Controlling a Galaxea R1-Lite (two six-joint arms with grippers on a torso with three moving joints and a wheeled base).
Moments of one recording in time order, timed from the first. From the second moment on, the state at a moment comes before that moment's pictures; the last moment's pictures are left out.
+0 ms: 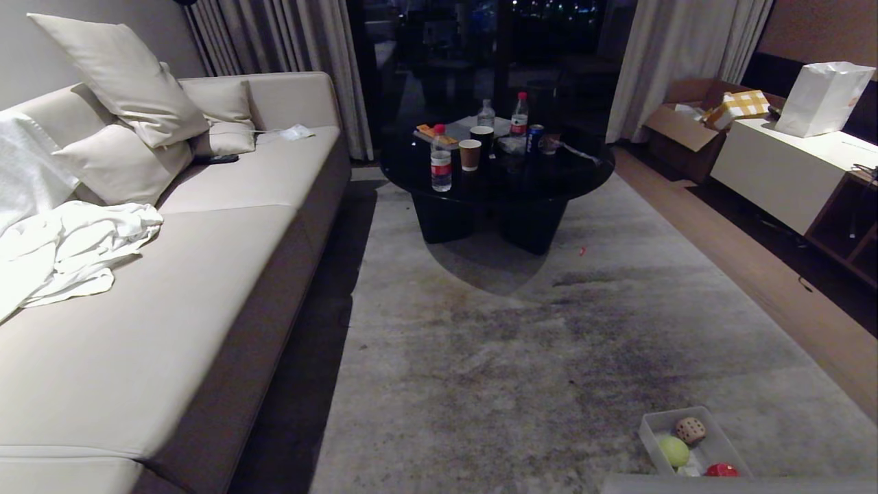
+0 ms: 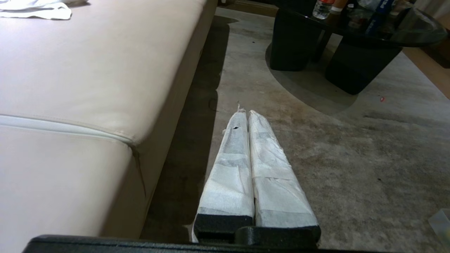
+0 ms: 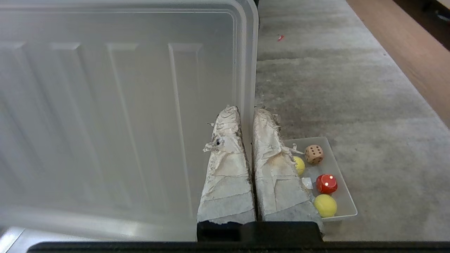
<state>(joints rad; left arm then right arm) 0.00 0.00 0.00 -0.01 0.07 -0.14 0.01 0.00 -0.05 0.13 0.01 0.00</state>
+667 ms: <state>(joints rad) 0.00 0.00 0.00 -0.01 0.07 -0.14 0.01 0.00 -0.05 0.13 0.01 0.00</state>
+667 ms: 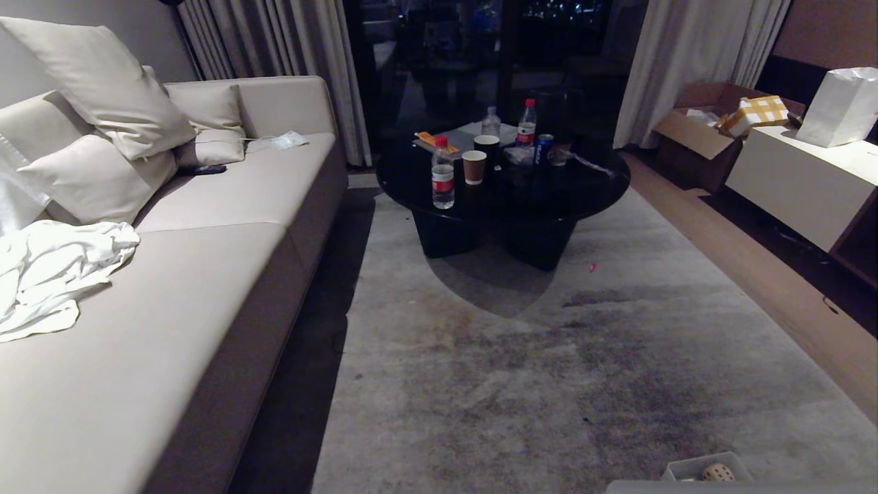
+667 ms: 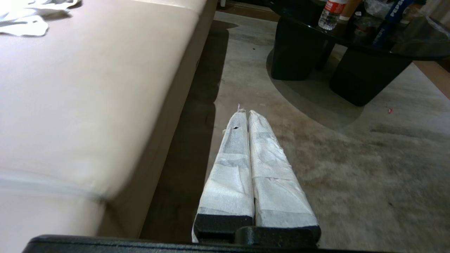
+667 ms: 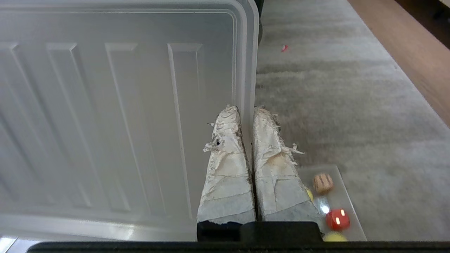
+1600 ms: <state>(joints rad) 0.00 0.00 0.00 -0.01 0.07 -0.14 0.01 0.00 -0.05 0.13 0.01 0.00</state>
